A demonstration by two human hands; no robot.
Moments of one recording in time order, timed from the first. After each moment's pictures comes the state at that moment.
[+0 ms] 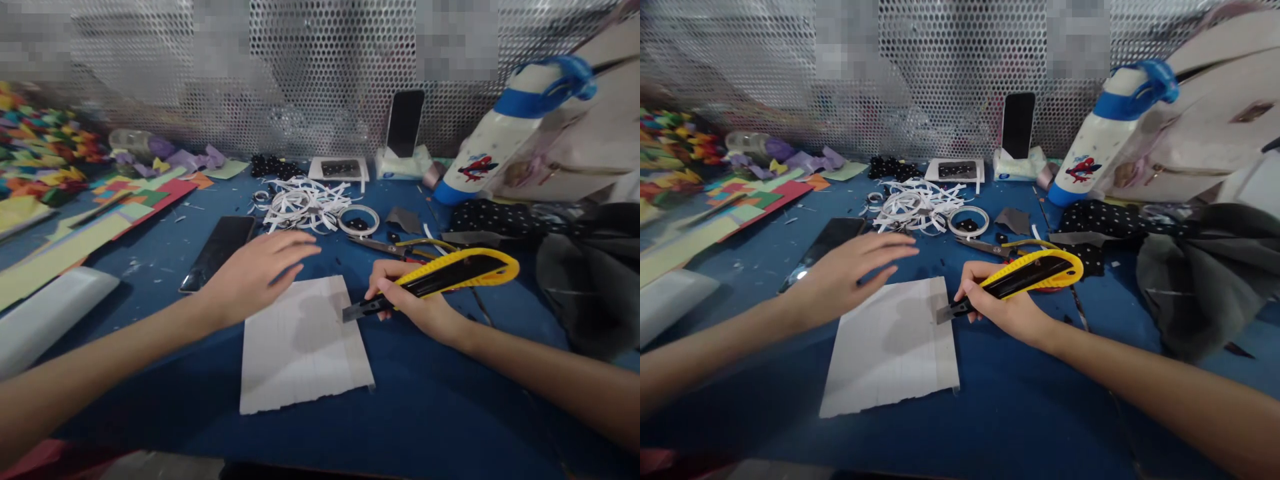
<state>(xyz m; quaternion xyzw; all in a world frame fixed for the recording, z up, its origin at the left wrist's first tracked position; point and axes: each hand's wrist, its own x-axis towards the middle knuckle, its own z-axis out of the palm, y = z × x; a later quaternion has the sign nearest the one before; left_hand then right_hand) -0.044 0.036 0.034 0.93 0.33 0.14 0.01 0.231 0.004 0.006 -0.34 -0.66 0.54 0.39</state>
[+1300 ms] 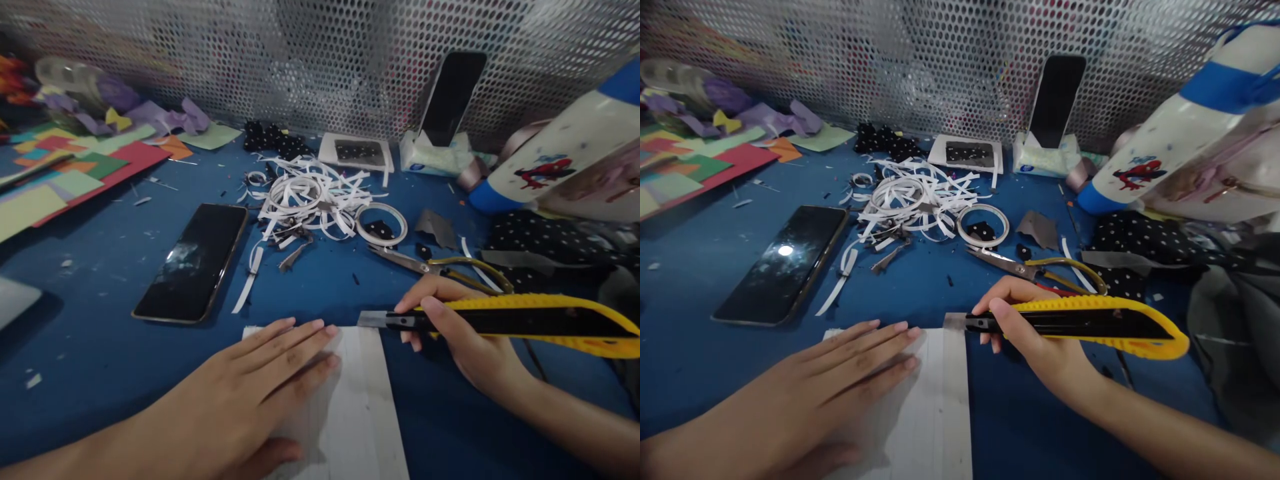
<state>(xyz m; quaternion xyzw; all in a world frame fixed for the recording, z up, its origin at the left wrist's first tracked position) -0.065 -0.014 0.006 0.96 0.24 0.06 0.11 0.236 0.015 -0.001 -0.45 -0.62 0.51 0.39</state>
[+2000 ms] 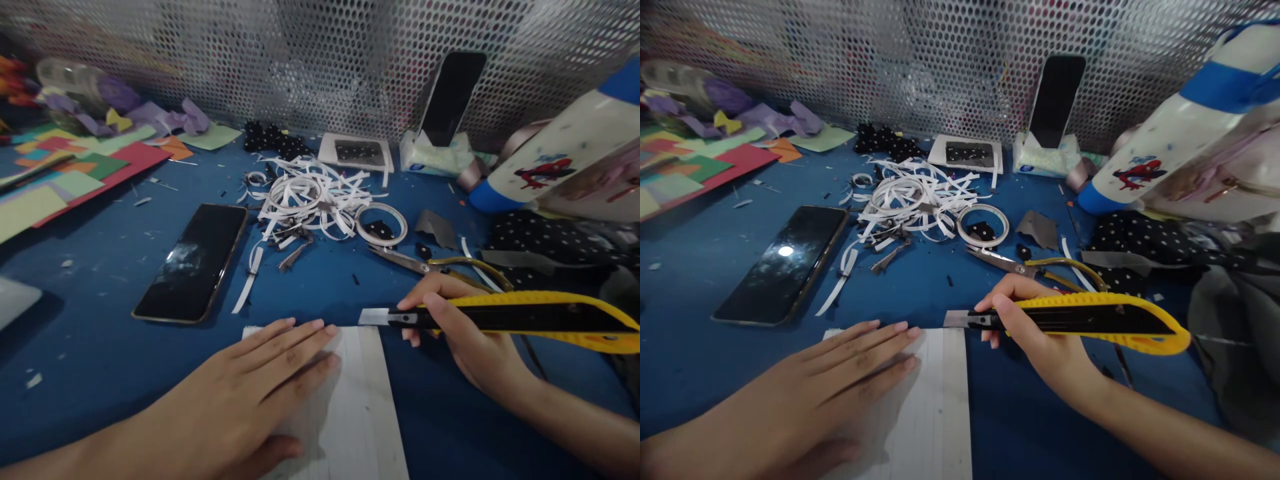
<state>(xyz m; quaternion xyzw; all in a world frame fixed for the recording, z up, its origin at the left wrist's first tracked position) -0.065 -0.014 0.006 0.96 0.25 0.05 0.13 0.237 0.015 -0.001 -0.46 -0.60 0.50 0.41</state>
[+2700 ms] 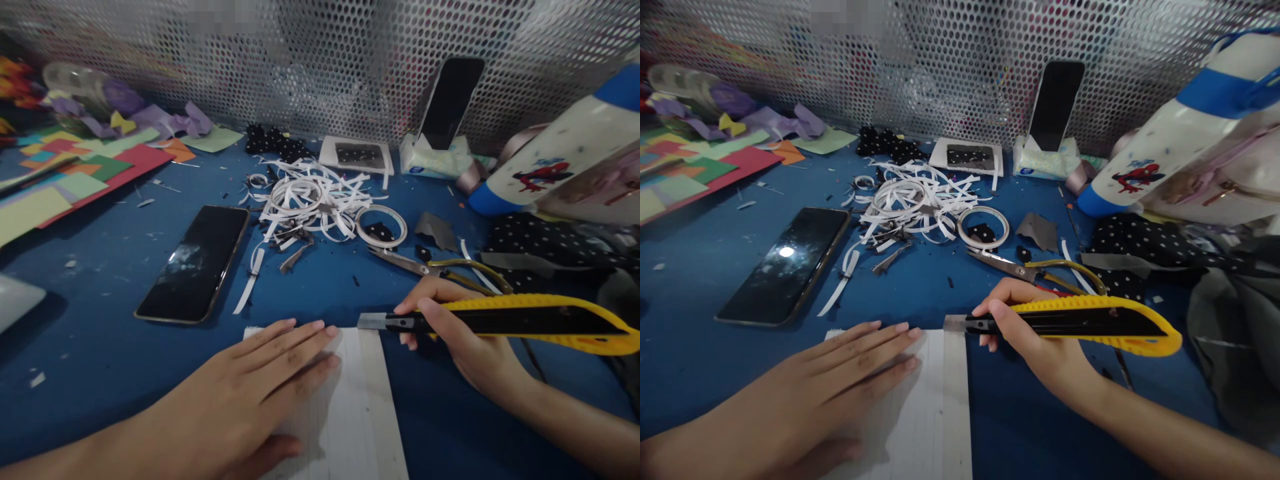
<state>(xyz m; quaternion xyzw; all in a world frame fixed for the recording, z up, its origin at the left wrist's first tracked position) -0.065 -0.015 0.004 0.96 0.24 0.05 0.11 0.234 0.017 0.002 -0.45 -0.63 0.49 0.39</state>
